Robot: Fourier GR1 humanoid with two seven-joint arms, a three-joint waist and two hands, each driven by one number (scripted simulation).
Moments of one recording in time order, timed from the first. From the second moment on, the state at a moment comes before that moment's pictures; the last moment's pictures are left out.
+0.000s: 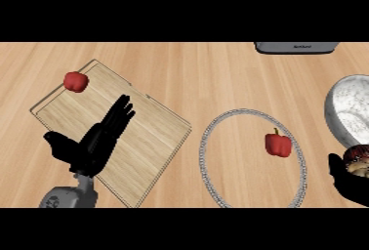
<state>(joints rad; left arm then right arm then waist) -0.10 0.11 -0.12 -1.57 0.23 -0.07 0.15 -0.20 -0.34 0.01 -2.36 1.11 0.64 0.81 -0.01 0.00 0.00</state>
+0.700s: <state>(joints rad) -0.09 0.10 -0.12 -1.60 0.21 -0.09 0.16 -0.36 -0.46 -0.40 -1.93 0.89 0.46 0.45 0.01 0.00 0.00</state>
